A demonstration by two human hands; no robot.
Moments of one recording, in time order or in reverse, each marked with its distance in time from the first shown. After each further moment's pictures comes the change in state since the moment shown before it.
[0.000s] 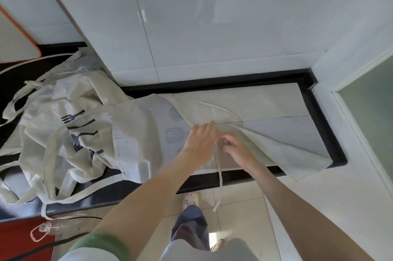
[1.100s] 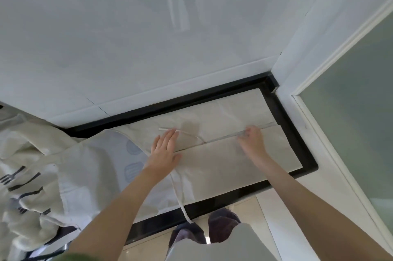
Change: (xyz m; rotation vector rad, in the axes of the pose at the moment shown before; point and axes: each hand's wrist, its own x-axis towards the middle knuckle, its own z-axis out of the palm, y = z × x) left_hand 0.075 -0.018 0.014 -0.283 0.076 -0.020; right_hand 0.043 0.034 -0.157 -0.134 0.508 0.267
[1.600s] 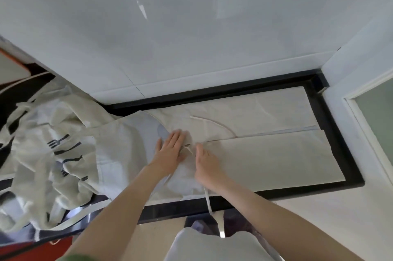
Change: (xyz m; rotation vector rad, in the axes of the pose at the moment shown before) left_hand -0.044 -0.055 0.004 -0.008 -0.275 -0.261; right_hand -0.107 -0.057 0.158 -0.554 -0.475 -0.530
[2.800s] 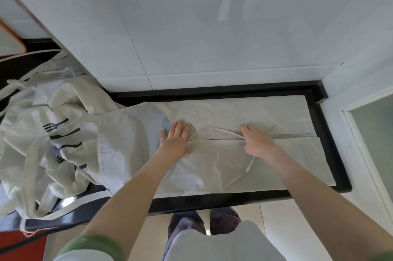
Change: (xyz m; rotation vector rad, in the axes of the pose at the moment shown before) left_hand 0.017 0.008 -0.014 0.062 -0.108 -0.091; right_hand 0.030 0.099 -0.094 -0.412 -0.090 0.124
